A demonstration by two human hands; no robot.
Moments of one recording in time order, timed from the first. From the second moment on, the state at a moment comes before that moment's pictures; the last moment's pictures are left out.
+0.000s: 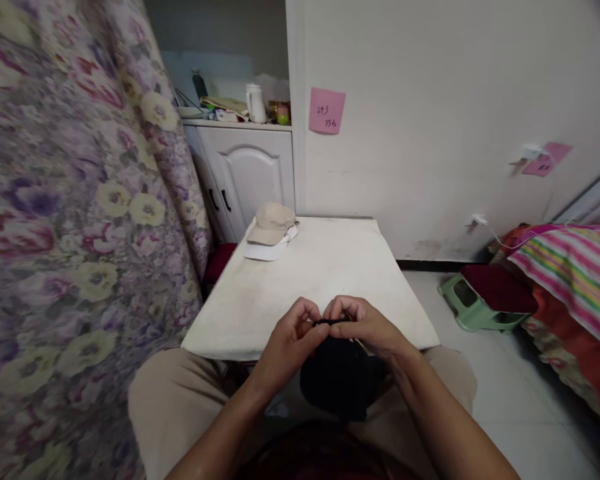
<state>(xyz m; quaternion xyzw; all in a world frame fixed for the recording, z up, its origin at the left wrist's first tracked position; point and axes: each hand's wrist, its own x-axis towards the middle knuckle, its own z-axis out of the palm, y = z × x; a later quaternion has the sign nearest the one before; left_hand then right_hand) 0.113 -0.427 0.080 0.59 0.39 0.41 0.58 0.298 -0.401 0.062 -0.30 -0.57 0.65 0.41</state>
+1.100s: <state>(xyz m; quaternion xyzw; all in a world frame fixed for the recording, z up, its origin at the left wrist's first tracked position) 0.089 -0.410 0.063 0.58 0.35 0.39 0.63 0.307 -0.419 0.063 -0.39 -0.63 0.52 0.43</state>
